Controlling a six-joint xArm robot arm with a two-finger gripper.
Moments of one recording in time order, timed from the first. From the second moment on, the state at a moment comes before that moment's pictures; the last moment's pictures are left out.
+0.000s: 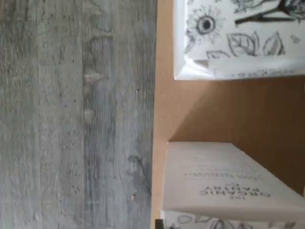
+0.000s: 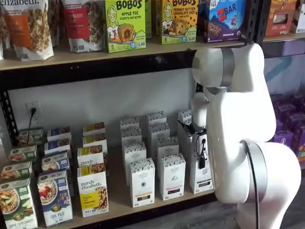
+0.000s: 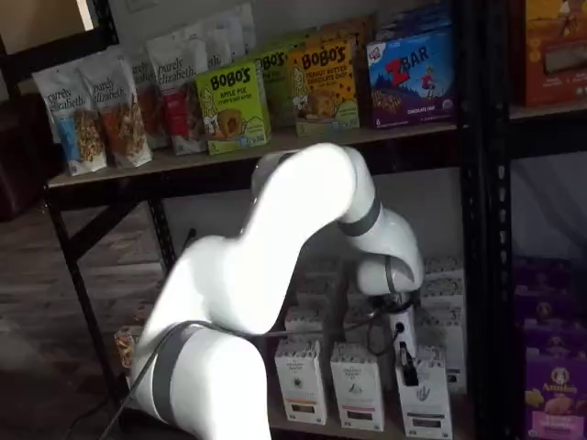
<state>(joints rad) -0.26 1.11 -1.63 -0.23 0.54 -1.63</state>
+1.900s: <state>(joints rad) -0.15 0.21 -0.75 -0.17 0.60 -1.56</state>
